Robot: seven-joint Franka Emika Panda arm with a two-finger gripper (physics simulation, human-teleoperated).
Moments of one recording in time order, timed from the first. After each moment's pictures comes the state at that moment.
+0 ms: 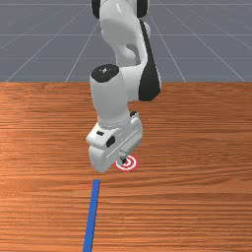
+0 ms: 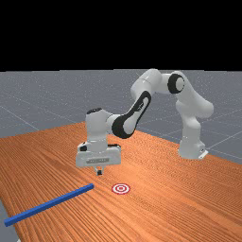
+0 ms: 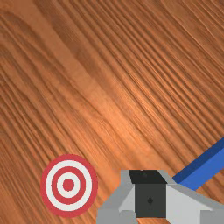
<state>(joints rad) -0.11 0.79 0.08 -1.43 0.10 2.24 -0.24</state>
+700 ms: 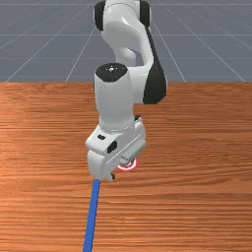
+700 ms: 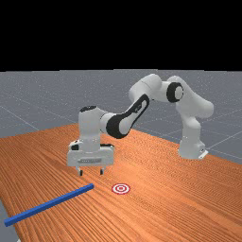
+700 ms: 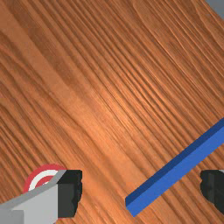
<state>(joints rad) -0.06 0.93 0.04 -1.14 0.04 2.10 -0.17</state>
